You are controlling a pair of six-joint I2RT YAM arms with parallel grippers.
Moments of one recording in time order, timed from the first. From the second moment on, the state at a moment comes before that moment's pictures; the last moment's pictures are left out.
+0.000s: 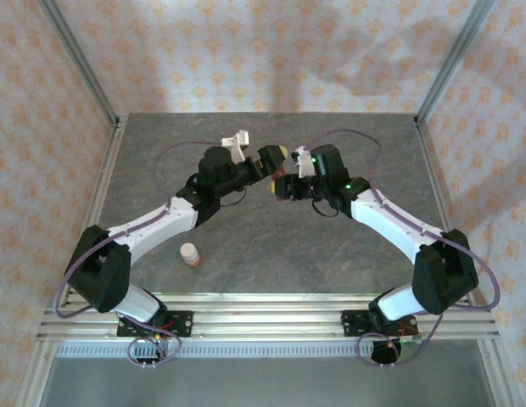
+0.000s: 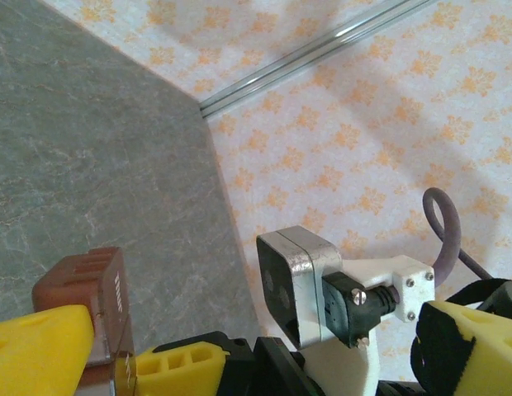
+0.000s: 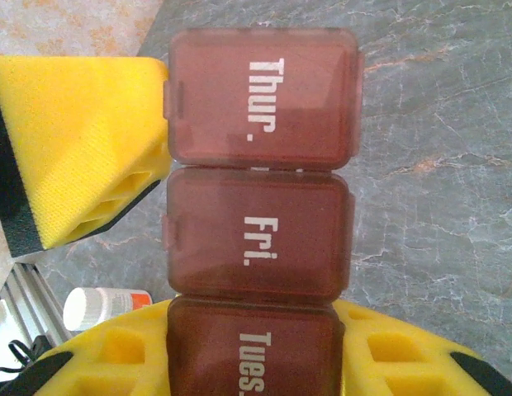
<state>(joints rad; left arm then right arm) -0.55 1.50 1.01 0.34 0.29 -1.04 0.52 1.45 1.06 -0.28 -0.43 0.41</state>
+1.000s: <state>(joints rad) -0.60 1.53 1.04 0.35 0.29 -1.06 0.52 1.50 1.05 -0.27 -0.42 0.41</state>
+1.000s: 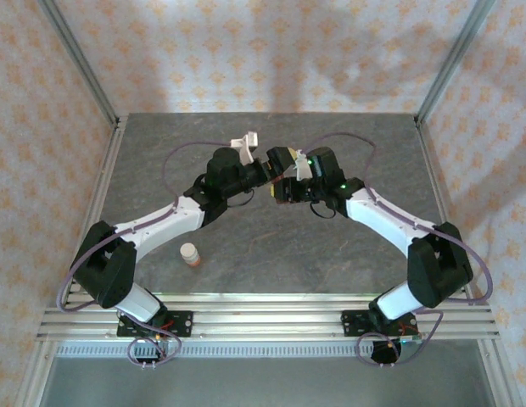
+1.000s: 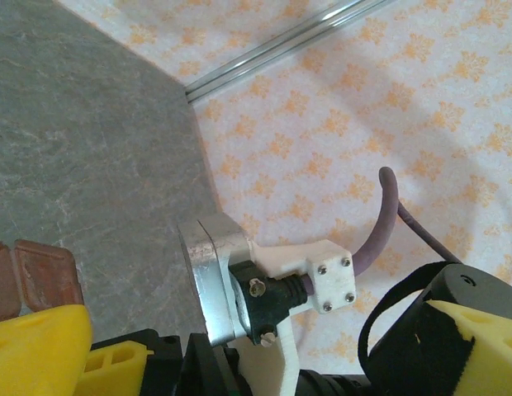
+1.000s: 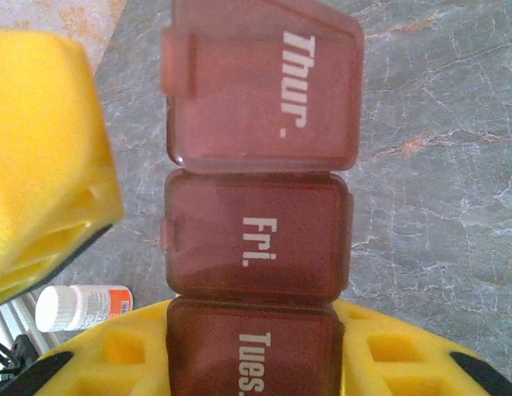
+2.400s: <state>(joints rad) -0.42 1.40 0.98 -0.10 0.05 -0.70 0.66 1.82 1.12 -0.50 -0.12 0.23</state>
